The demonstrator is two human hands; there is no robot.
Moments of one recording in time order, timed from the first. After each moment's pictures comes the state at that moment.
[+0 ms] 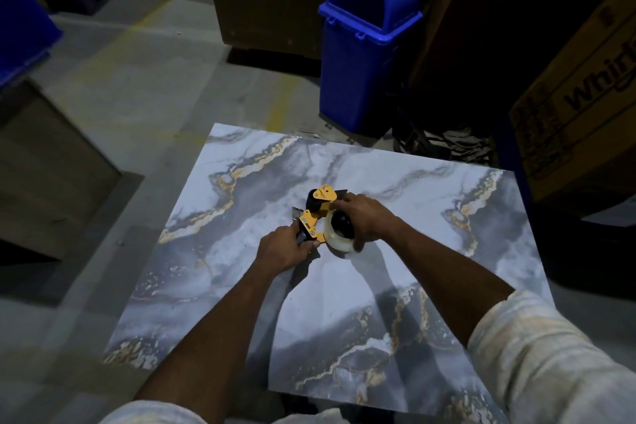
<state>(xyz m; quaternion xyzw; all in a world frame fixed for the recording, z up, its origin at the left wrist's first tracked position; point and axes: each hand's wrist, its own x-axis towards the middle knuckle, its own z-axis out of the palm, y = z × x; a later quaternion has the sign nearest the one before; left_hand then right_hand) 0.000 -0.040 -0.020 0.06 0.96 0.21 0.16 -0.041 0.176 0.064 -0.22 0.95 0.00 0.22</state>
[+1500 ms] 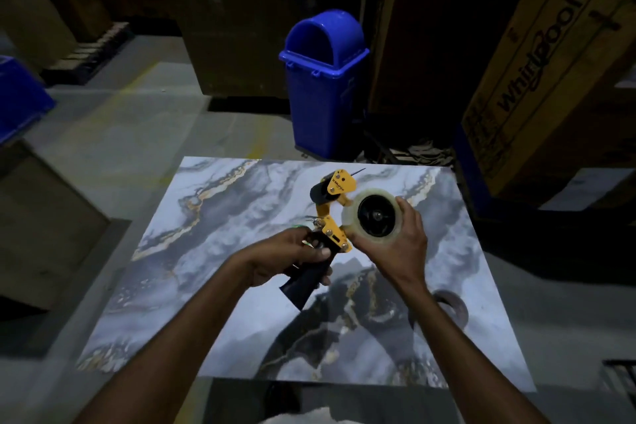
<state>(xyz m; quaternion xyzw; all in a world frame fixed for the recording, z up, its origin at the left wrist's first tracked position) 0.106 0.050 0.167 0.09 0.66 0.60 0.45 0.148 0.283 0.127 0.16 0.87 -0.41 -0.23</state>
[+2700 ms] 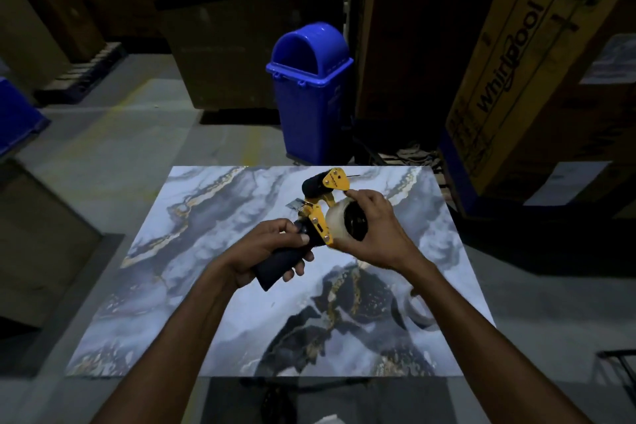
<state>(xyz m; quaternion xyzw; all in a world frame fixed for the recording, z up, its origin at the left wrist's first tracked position) 0.121 0.059 0.170 0.07 0.62 0.69 0.38 0.156 0.317 0.164 -0.04 0.93 -0.36 -0.05</state>
